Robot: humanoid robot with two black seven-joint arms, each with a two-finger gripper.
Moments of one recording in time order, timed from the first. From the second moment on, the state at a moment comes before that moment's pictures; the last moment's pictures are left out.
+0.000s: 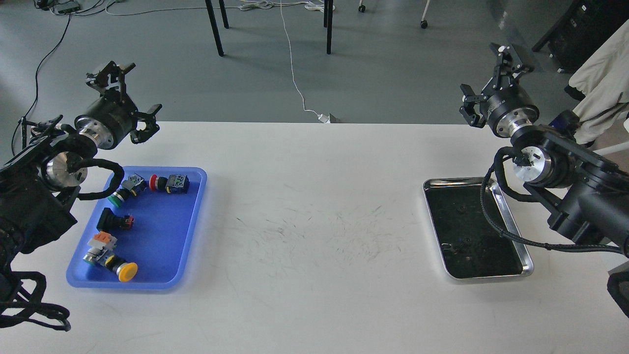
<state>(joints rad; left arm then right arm) -0.90 0.34 -0.58 -0.28 -0.04 -0.49 -0.14 0.93 -0.38 0.38 0.67 0.14 0.06 0.38</state>
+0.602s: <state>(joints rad) -0.89 0.34 -0.58 -0.27 -0.08 -0.49 -0.14 0.92 -0.37 0.41 0.67 0.14 0.04 0.39</state>
